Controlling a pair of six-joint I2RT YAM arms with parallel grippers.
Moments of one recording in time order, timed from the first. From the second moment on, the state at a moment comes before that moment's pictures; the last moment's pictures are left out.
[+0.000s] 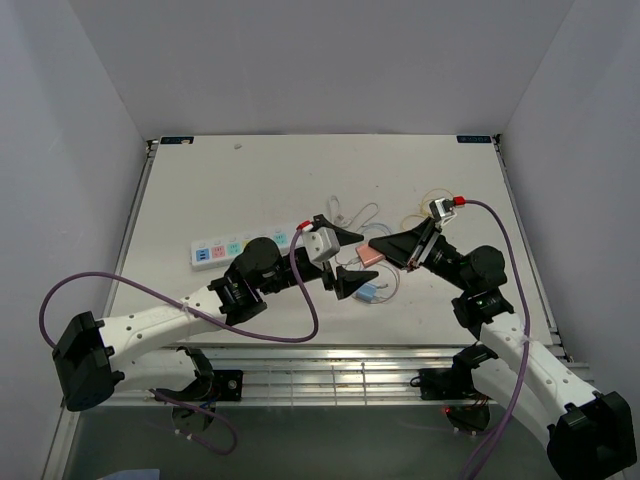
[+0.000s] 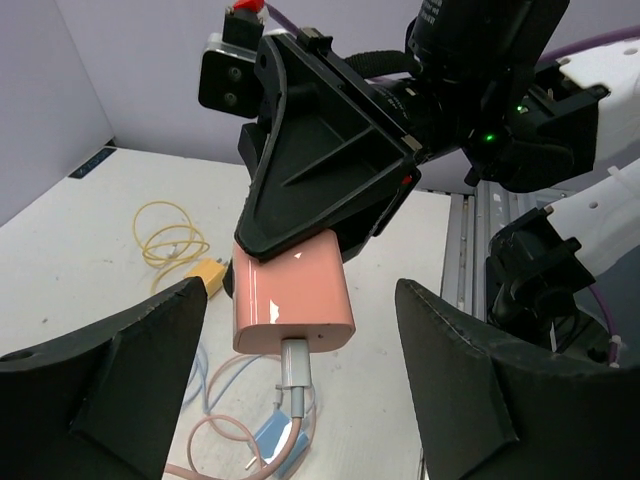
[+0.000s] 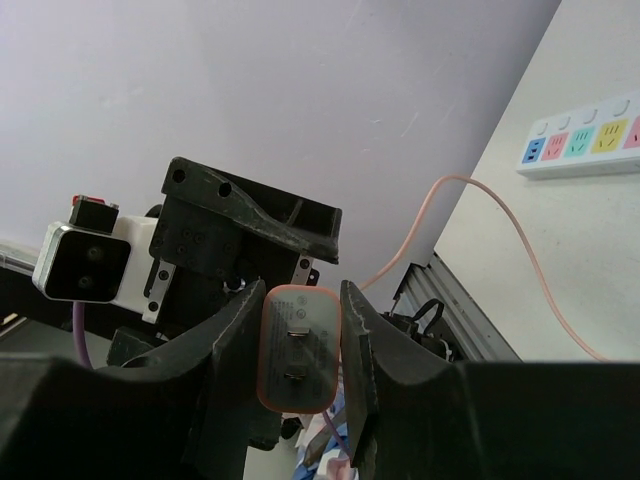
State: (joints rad) left arm -1.03 1.13 0.77 0.49 0.27 0.02; right arm 0.43 0.78 0.41 0.65 -0.64 1.39
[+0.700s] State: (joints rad) left arm -1.03 1.14 0.76 0.56 0.32 0.02; right arm 0.43 0.77 0.36 0.72 -0.61 1.49
